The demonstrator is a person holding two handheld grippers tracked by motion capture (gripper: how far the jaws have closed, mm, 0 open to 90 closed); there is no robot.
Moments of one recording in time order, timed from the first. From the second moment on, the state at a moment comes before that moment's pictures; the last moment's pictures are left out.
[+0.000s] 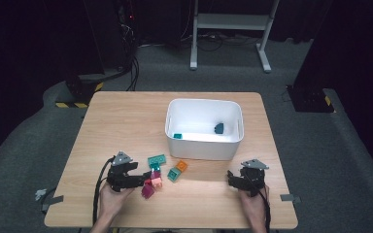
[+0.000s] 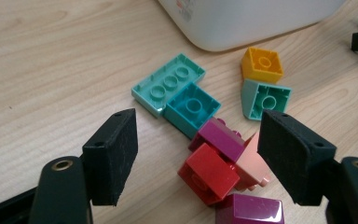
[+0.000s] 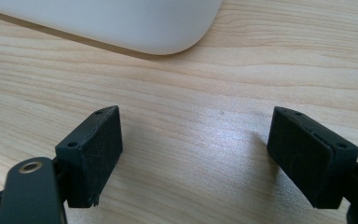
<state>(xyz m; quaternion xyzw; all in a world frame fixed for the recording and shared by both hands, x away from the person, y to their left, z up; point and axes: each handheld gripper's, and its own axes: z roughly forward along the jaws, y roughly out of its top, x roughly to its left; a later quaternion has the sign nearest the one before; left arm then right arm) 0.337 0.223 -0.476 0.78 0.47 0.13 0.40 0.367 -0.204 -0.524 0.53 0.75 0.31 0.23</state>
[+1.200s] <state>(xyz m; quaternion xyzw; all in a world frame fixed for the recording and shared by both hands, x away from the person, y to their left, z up) 0.334 0.218 -0.504 0.78 0.49 0.14 0.36 0.367 -0.204 -0.524 0.53 0.75 0.31 0.23</state>
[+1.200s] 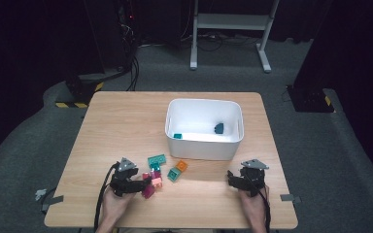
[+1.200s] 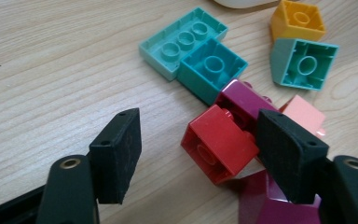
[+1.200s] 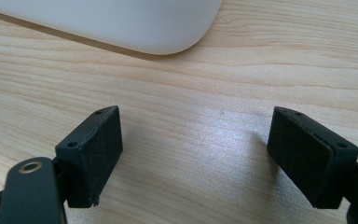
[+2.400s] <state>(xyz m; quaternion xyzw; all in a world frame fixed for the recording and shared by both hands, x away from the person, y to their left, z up) 0.350 0.224 -0.515 0.77 0.50 0.17 0.35 0.367 -0.204 -0.524 0.53 0.75 0.31 0.23</state>
